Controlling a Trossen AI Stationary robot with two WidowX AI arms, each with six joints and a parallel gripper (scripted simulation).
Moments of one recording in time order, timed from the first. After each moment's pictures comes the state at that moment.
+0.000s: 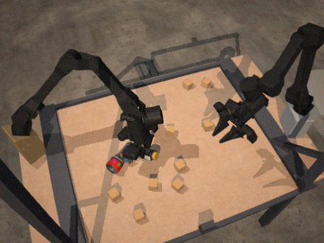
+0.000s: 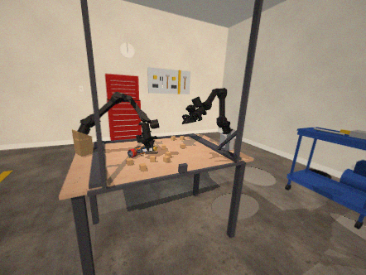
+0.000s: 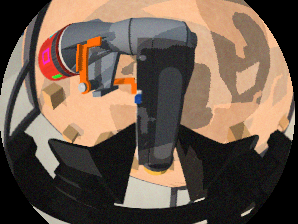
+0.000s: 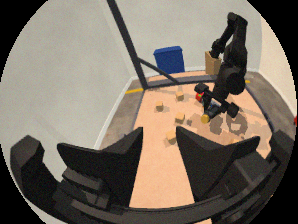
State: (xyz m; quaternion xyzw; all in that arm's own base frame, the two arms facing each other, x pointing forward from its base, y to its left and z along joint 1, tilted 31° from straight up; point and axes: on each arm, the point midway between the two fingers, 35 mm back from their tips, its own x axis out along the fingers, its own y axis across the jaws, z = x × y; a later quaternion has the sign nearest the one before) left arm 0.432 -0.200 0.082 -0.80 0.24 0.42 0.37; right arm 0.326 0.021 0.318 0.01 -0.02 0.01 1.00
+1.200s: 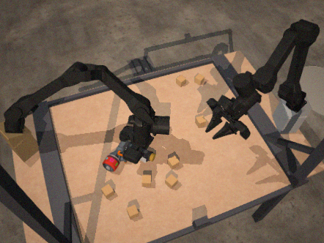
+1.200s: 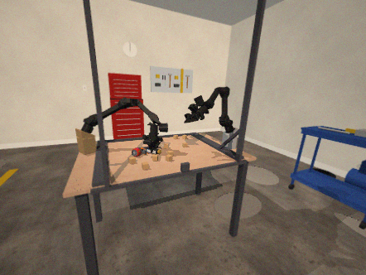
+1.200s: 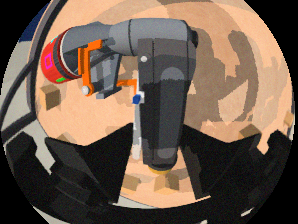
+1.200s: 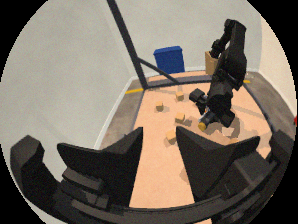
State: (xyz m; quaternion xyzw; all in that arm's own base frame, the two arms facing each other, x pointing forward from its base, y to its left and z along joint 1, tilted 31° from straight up) left arm 0.450 -0.212 0.068 -0.74 0.19 0.51 0.39; right arm 0.326 0.021 0.318 0.01 -0.02 0.01 1.00
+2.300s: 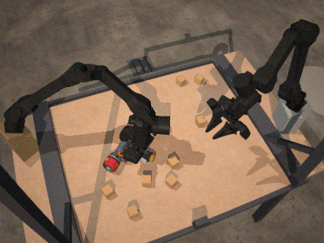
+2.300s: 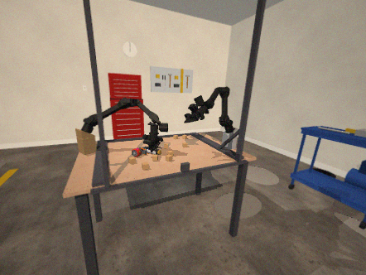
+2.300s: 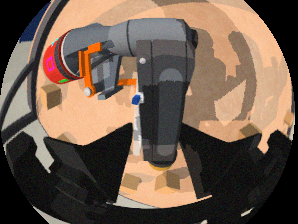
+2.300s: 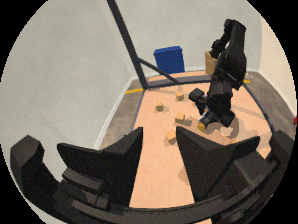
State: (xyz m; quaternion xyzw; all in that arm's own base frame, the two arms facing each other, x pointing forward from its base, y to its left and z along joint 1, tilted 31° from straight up) left arm 0.449 -0.214 0.070 -0.74 0.19 0.51 0.39; right arm 0.326 0.021 0.318 0.01 -0.02 0.01 1.00
